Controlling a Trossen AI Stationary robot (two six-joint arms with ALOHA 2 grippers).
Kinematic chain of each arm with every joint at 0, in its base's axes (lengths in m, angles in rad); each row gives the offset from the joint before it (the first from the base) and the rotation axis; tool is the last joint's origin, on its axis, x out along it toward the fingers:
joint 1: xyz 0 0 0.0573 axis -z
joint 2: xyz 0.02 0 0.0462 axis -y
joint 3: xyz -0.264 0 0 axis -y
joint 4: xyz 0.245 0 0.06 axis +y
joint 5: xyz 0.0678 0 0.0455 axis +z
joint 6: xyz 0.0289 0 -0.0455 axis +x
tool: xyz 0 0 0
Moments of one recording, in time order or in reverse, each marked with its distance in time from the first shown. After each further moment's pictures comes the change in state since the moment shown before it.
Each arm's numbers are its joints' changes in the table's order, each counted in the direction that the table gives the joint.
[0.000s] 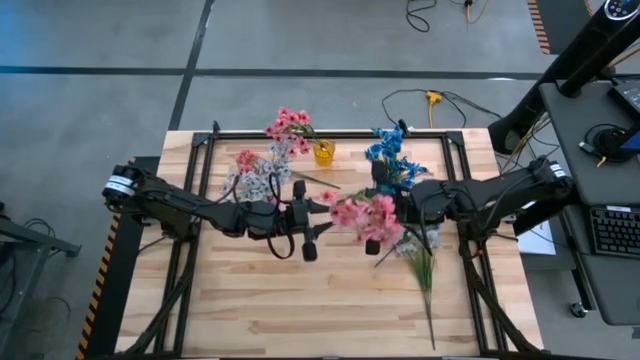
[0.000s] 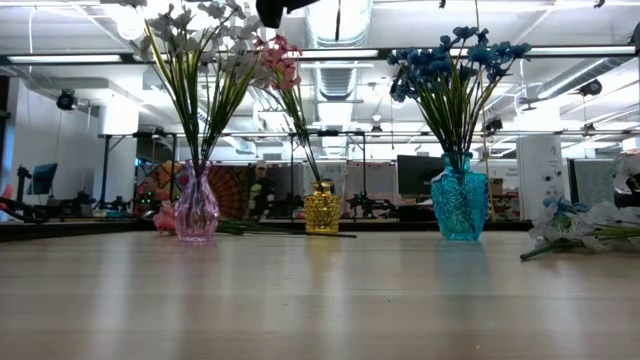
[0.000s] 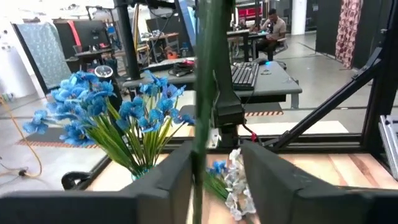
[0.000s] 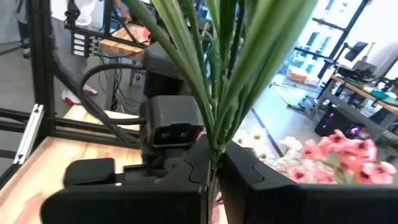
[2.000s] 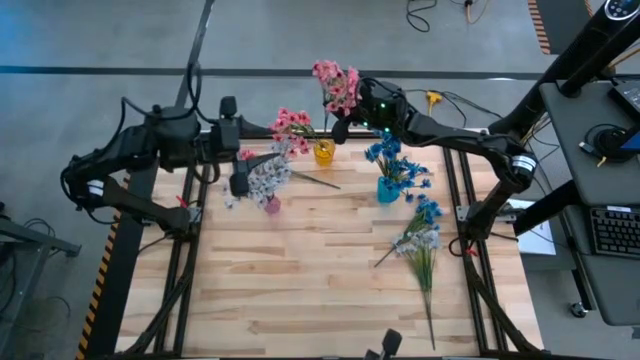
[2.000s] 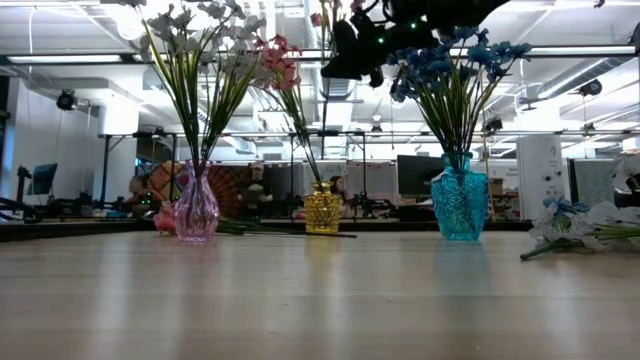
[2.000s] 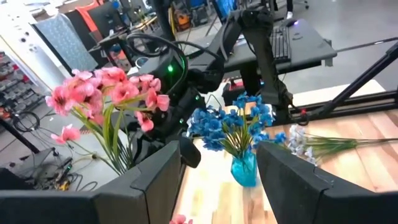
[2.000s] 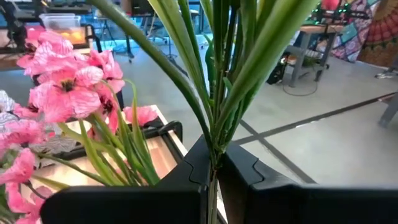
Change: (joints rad) left arm -0.256 0.312 0.713 1.220 -0.170 0.202; right arm 0.804 -0.288 -0.003 -0.271 0.482 0.176
